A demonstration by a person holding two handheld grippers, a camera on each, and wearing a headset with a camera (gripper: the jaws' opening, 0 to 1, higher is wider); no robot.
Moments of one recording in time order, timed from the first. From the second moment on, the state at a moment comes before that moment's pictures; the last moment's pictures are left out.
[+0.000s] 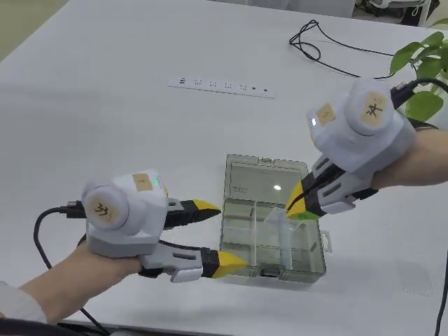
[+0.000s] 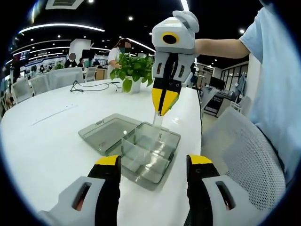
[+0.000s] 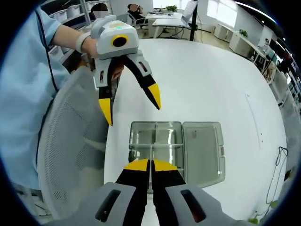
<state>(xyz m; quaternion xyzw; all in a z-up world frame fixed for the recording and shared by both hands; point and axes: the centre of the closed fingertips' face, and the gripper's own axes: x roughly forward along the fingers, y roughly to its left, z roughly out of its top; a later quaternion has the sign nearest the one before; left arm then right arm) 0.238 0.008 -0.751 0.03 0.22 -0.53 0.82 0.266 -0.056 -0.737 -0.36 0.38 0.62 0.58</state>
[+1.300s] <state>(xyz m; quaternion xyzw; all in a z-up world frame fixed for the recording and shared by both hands) 0.238 0.025 -0.766 0.01 0.25 -0.48 0.84 0.272 -0.049 -0.759 -0.36 0.39 0.62 0.58</state>
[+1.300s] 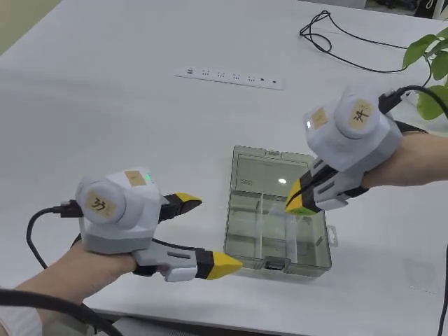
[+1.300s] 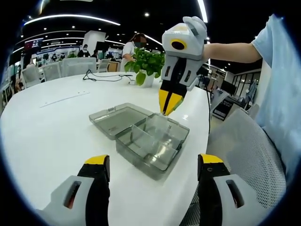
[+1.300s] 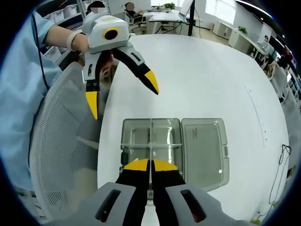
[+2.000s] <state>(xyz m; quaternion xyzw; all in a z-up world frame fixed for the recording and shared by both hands) 0.239 0.027 -0.765 0.01 0.25 -0.48 0.84 0.269 -0.044 -0.794 -0.39 0.40 0.61 0.56</state>
